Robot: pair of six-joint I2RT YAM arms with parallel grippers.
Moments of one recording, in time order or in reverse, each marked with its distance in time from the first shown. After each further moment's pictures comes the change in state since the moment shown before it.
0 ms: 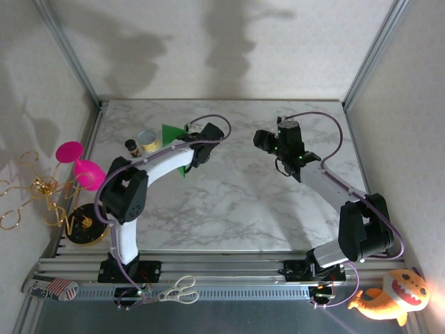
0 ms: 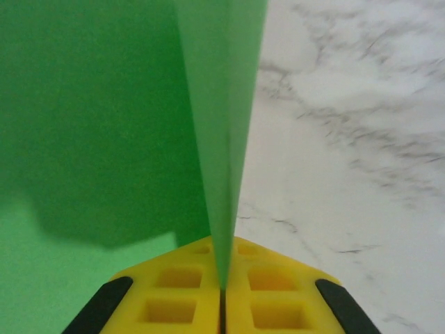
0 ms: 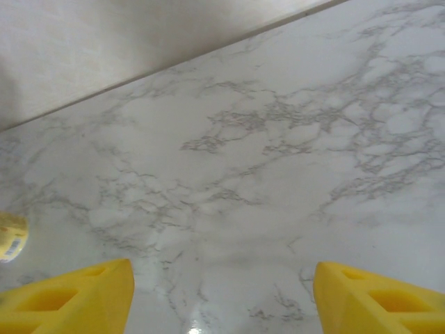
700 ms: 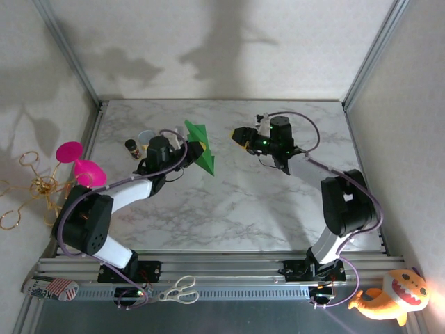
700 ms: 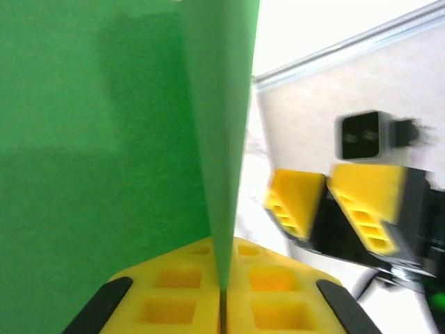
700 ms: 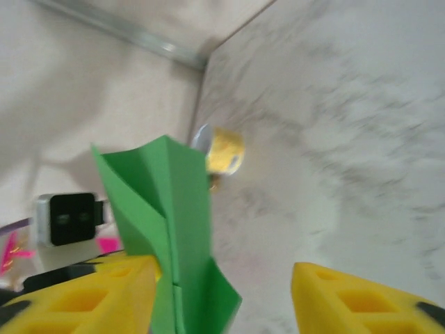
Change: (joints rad) left arm 0.247 -0.455 -0.719 1.170 1.139 -0.438; right arm 0.008 0.204 0.063 0.294 -0.616 0.319
